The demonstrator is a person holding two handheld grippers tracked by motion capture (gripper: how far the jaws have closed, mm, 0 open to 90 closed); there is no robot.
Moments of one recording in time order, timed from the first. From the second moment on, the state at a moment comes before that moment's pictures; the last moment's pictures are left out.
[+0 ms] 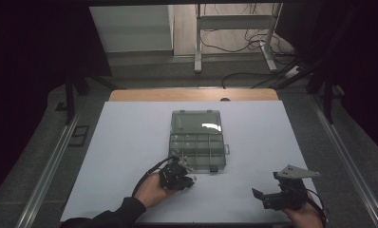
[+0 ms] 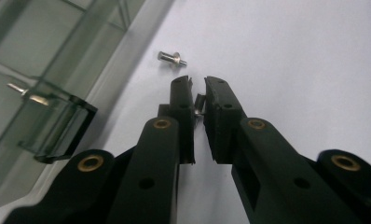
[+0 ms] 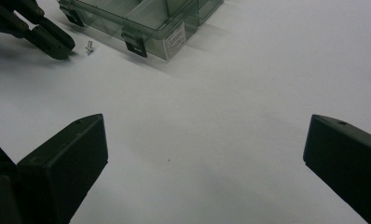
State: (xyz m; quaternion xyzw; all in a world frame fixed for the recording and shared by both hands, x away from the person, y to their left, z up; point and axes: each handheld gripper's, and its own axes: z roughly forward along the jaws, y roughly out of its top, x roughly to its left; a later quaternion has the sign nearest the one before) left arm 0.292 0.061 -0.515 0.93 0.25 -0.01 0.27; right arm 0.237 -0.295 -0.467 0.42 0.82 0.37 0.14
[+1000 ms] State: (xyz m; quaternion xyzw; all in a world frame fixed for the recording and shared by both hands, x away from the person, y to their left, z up) left arm 0.299 0.092 -0.482 0.90 0.30 0.00 0.33; right arm 0.237 -0.296 -0.467 0.41 0.82 0.38 0.14
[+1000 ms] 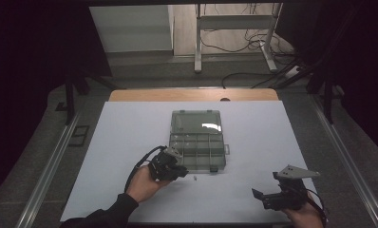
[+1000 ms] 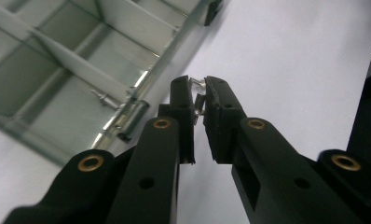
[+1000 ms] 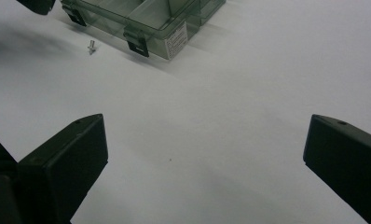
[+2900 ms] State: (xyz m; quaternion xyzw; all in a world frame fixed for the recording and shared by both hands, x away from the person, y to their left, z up) left arm 0.329 0.128 -0.479 0.86 0.36 0.03 0.37; right arm 0.238 -0.295 -0.468 0.42 0.82 0.37 0.13
